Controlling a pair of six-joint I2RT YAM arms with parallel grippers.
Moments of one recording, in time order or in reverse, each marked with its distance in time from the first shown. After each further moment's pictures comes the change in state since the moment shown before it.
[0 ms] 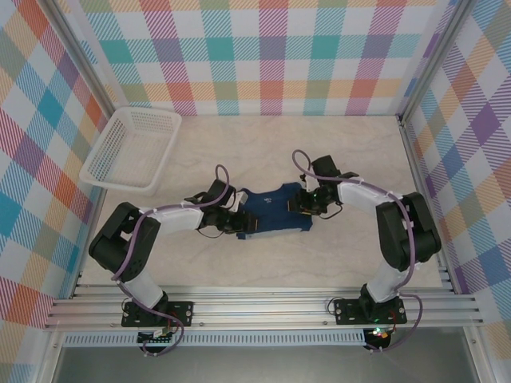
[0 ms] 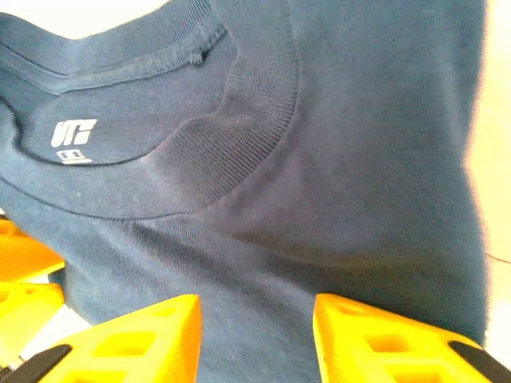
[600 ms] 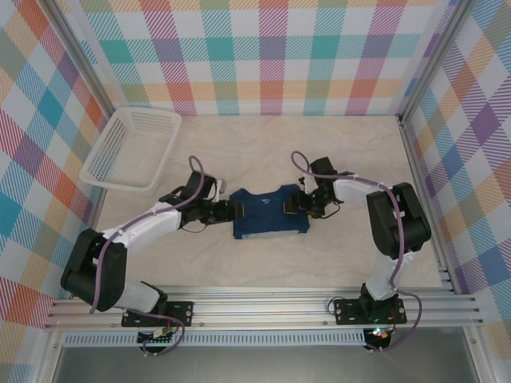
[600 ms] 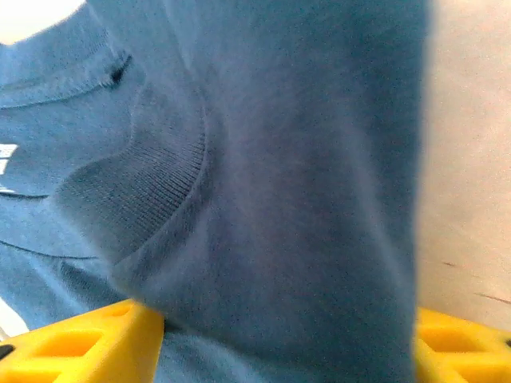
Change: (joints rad) left arm 0.116 -0.260 0.004 -0.184 -0.135 -0.011; right arm -0.006 0.134 0.026 0.035 -0.082 0.027
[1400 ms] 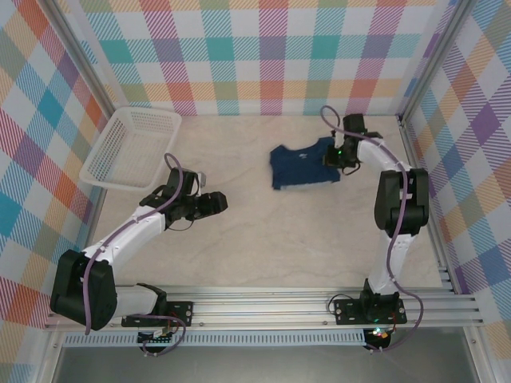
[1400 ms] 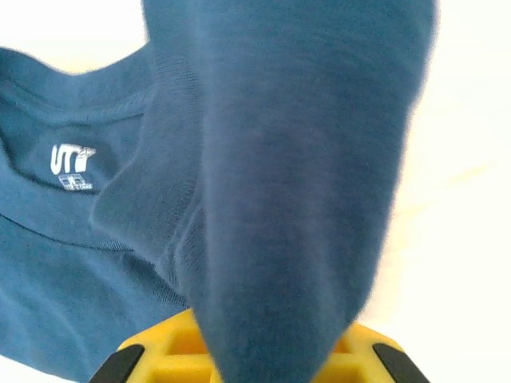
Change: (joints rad) left arm 0.106 -0.120 -0.007 -0.072 -0.063 -0.018; right arm -0.272 0.210 0.565 -0.196 0.362 -0.298
